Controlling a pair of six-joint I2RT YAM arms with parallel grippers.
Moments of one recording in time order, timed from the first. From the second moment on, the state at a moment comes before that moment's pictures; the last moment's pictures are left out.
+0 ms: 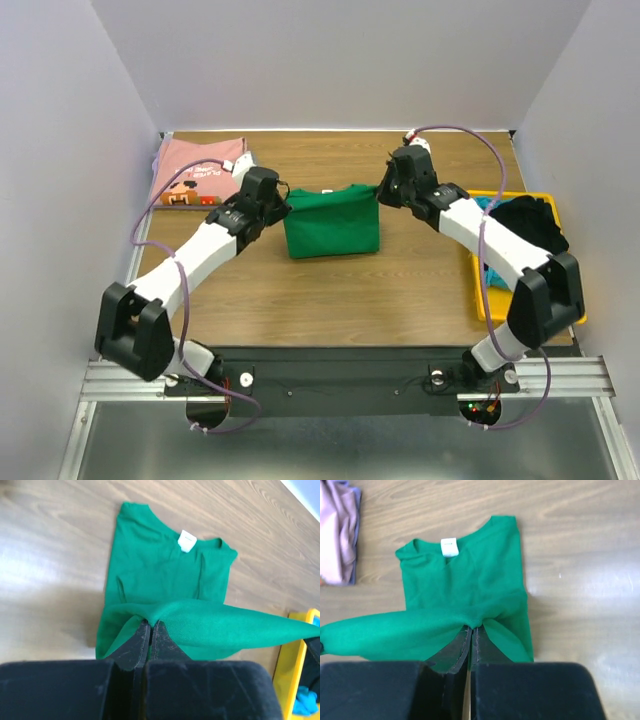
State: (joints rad) left arm -0.50 1.35 1.04 -0.31 -0.28 -0.88; right arm 0.49 1.53 1.27 -0.33 0.19 0.62
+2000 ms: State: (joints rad) left arm -0.37 1.26 0.60 -0.12 -0.02 -0.77; right arm 0.76 1.69 0.91 0.01 -0.02 0.45
